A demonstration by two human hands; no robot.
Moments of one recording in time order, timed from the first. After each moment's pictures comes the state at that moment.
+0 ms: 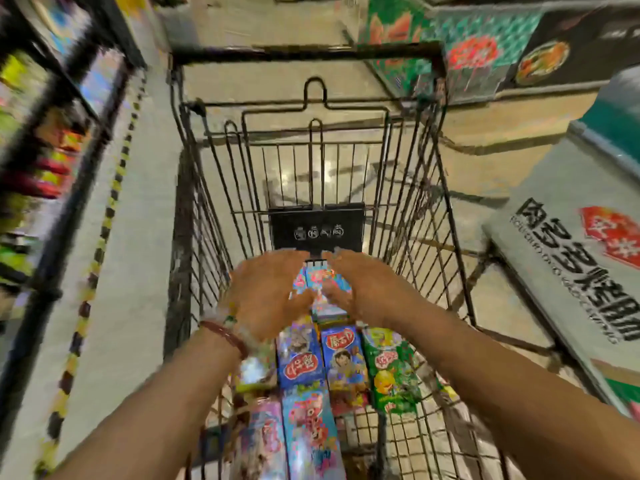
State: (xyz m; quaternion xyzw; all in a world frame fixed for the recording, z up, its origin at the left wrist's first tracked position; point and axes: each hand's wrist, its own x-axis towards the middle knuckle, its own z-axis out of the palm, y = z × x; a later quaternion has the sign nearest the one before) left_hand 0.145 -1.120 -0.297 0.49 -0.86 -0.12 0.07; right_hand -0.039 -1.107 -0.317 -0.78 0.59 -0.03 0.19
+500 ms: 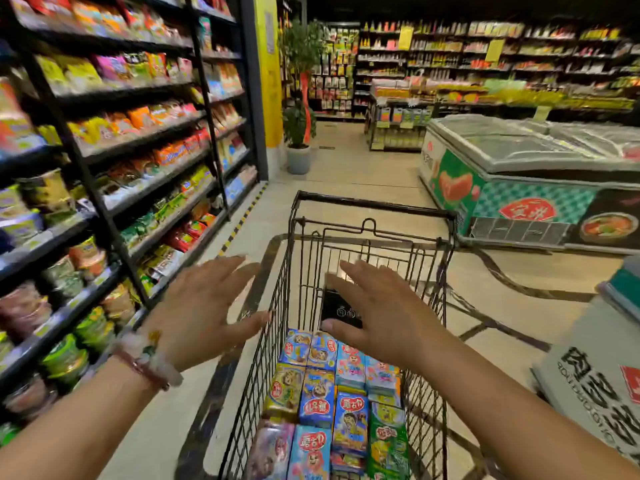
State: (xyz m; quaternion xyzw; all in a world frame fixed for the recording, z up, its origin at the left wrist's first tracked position) left_hand 0.228 -0.928 -0.079 0.65 -0.75 0.05 0.09; right_hand -0.028 -0.966 -0.080 -0.89 0.45 -0.05 -0.01
